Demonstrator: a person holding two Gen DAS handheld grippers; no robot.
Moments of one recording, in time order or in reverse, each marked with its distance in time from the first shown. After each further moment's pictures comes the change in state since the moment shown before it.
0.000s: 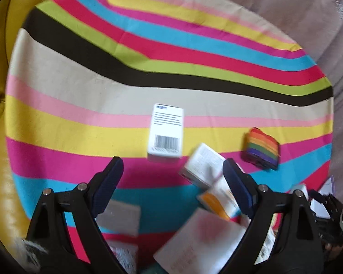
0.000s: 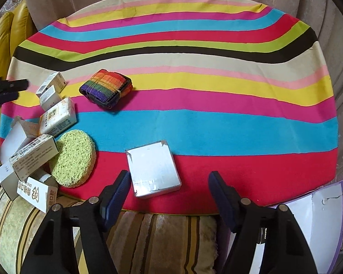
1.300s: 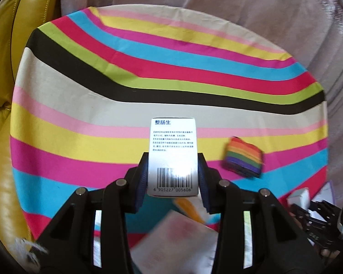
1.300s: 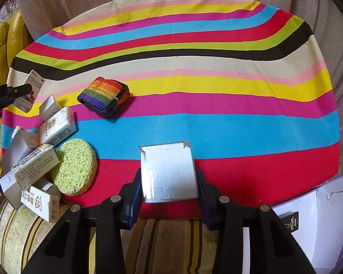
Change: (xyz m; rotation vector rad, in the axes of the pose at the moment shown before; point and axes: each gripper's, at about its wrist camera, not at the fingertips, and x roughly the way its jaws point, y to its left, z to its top) left arm -0.035 -0.039 -0.020 0.022 -0.143 -0.027; right arm -0.011 -0.006 -0.004 0.052 -0.031 0.013
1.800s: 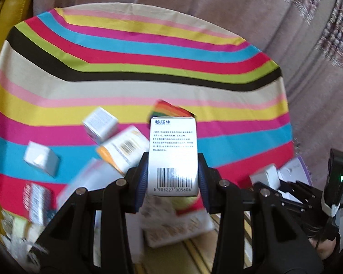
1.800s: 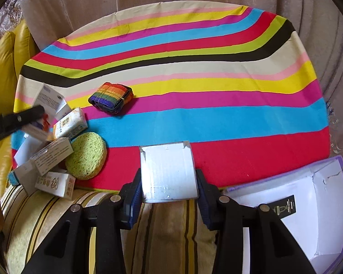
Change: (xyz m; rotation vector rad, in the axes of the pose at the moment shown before) left arm -0.028 -0.079 -0.060 0.062 0.024 -0.177; right arm -0.037 -0.006 -0.026 0.043 -0.060 0.013
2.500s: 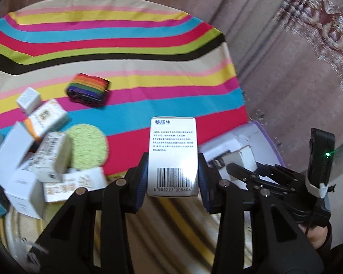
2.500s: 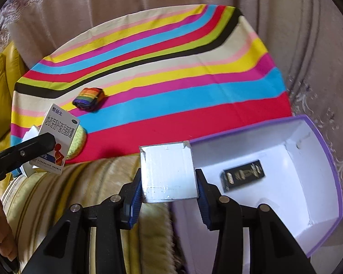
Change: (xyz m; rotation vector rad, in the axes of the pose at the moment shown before) left arm -0.003 -0.100 -0.051 0.123 0.093 -0.221; right arm -0.052 -0.066 -0.050 0.144 -0.027 -0.066
